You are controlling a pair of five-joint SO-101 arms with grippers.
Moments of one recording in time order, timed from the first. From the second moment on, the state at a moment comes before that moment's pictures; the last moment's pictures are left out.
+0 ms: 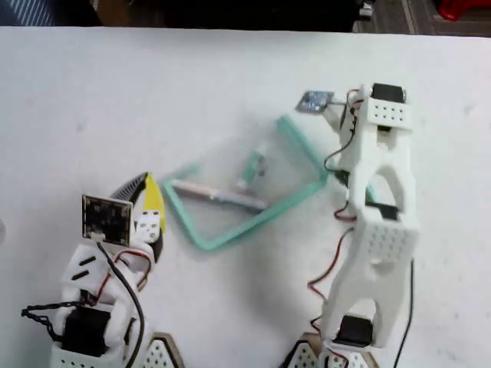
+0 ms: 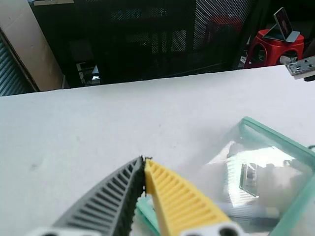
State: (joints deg) left arm 5.0 -103.7 79.6 50.9 0.5; right arm 6.2 35.0 -29.6 97.3 77.0
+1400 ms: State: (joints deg) left arm 19.0 -104.6 64.7 71.2 -6.1; right arm -40.9 -10.2 -40.5 97.7 20.2
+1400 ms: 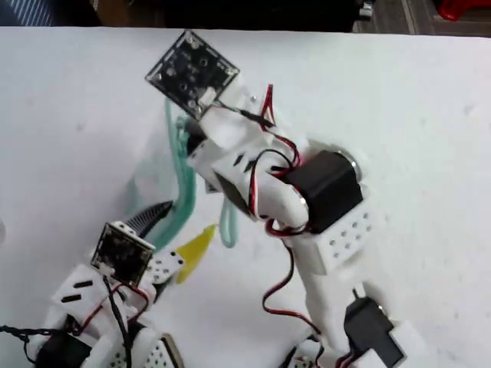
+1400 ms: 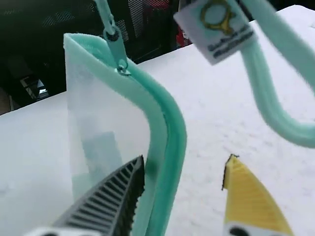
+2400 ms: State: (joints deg) left arm 12.0 -104.6 75.4 50.9 3.4; right arm -44.6 -19.3 -42.5 97.8 19.2
